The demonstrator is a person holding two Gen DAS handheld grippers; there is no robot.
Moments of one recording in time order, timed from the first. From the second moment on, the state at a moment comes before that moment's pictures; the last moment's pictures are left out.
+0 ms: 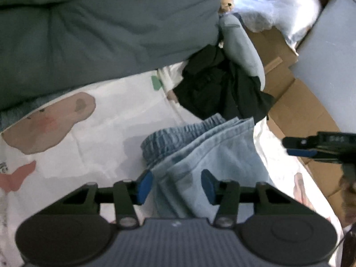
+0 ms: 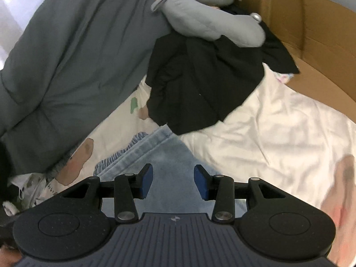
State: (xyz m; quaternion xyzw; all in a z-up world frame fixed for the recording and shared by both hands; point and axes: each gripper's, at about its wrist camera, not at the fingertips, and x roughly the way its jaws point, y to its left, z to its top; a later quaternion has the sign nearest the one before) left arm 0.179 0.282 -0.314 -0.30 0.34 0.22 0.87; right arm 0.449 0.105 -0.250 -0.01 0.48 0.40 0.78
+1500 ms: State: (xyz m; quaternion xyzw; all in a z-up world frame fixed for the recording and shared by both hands) left arm 0.197 0.286 -0.315 -0.29 0.38 0.28 0.83; right arm 0.482 0.174 -0.296 -0.10 0.40 0.50 0.76
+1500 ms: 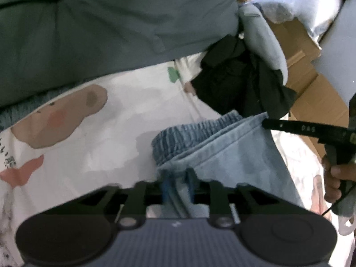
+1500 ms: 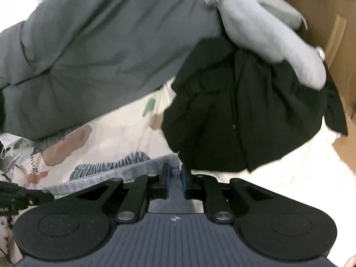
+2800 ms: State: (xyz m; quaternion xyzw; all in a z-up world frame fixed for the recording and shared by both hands) left arm 0.237 0.304 -0.316 -0.27 0.36 0.26 0.86; right arm 0.490 0.183 -0.281 -0.10 0.38 0.51 0.76
